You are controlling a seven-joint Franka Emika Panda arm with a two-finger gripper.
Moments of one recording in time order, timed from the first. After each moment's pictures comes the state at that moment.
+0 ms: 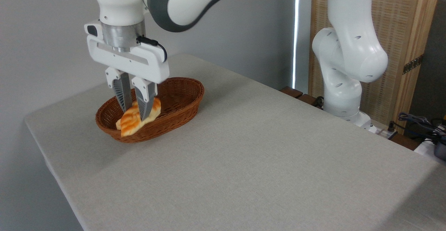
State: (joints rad) arm -0.30 0.08 -0.01 -1.77 -0.14 1.98 0.15
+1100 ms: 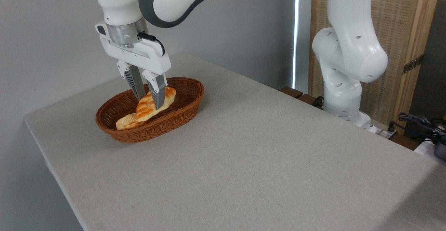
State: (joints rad) arm -0.30 0.09 -0.11 -1.77 -0.14 1.86 0.15
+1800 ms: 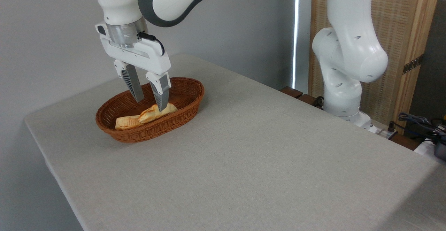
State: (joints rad) arm -0.30 0.09 -0.11 -1.77 -0.12 1.87 0.15
